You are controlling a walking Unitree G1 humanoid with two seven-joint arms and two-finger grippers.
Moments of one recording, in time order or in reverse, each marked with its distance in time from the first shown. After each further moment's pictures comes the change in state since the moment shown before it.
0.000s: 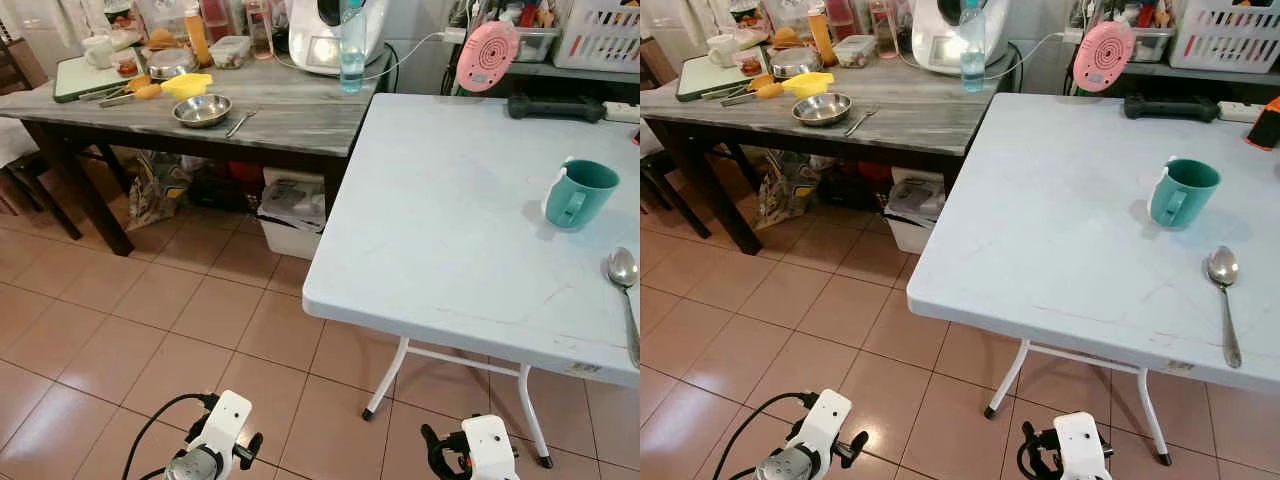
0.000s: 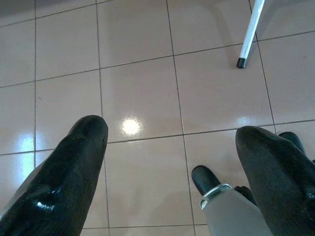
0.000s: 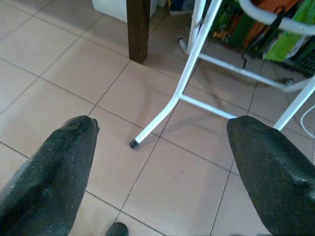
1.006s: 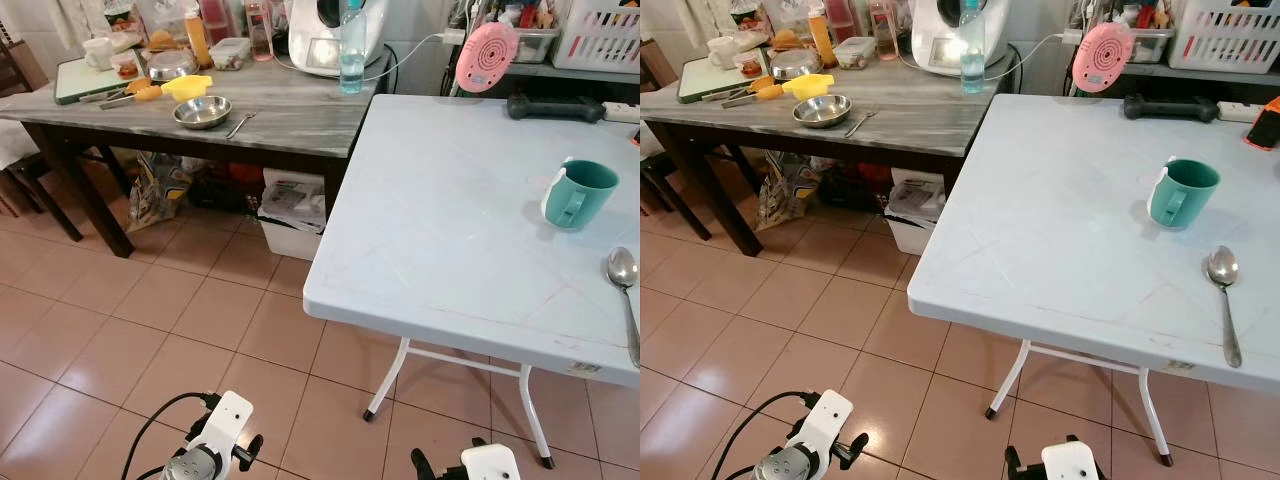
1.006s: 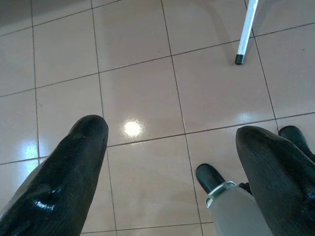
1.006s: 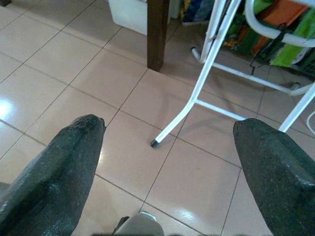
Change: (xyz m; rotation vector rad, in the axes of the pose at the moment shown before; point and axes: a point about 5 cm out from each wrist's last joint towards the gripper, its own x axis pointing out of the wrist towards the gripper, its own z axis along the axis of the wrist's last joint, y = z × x) left arm -0.001 0.002 -0.001 0.042 -0.001 -0.025; right arm -0.077 0.046 0.041 0.041 0.009 0.003
